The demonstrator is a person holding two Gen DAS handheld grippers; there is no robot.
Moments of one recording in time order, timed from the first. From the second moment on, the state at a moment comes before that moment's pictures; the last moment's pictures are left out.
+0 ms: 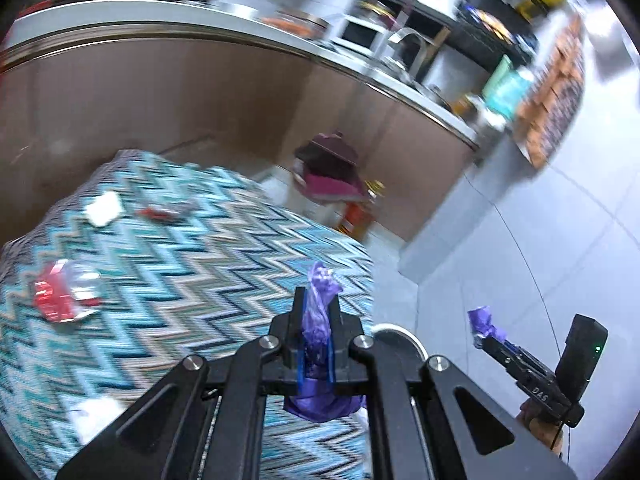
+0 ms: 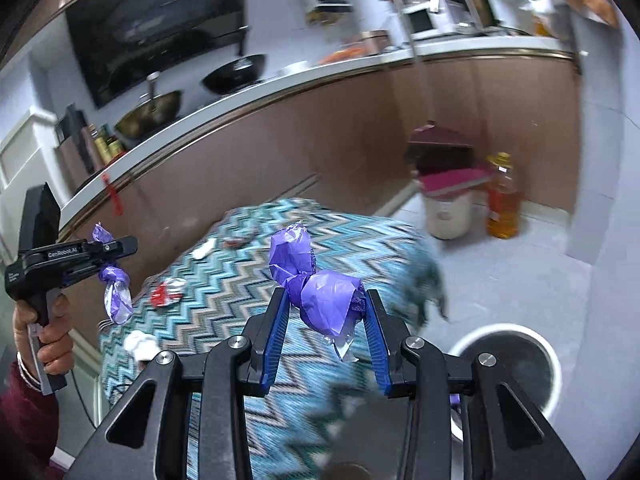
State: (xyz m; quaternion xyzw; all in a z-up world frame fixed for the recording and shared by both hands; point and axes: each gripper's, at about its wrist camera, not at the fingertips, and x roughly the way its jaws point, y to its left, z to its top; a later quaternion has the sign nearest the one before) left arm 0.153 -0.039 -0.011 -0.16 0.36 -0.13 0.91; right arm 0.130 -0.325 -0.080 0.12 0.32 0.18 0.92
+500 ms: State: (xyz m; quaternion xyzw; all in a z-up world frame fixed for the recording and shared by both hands) left arm 0.247 -0.259 -0.097 -0.05 0.45 -0.22 0.87; right arm 0.173 -0.425 -0.192 0.17 0.41 0.05 0.90
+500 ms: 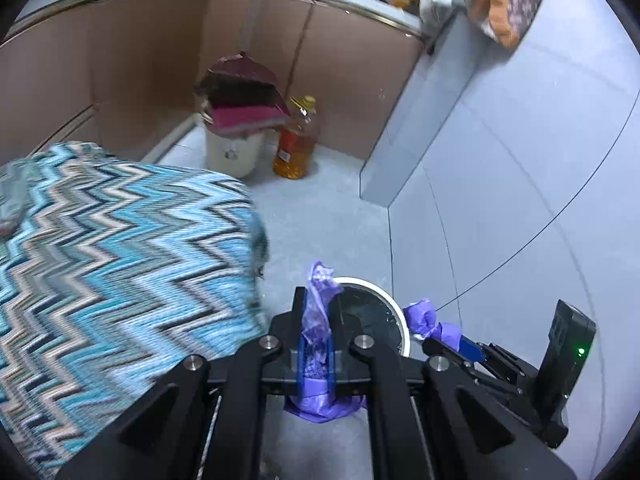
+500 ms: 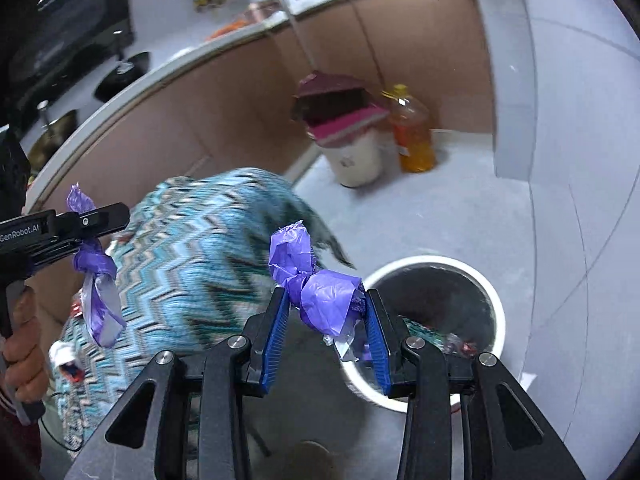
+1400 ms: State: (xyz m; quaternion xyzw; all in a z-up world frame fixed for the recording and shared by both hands) left arm 0.280 -0.343 -0.161 -0.03 0.49 -0.25 0.84; right arm 0.197 -0.454 -0.218 0.13 0.43 -0.03 0.89
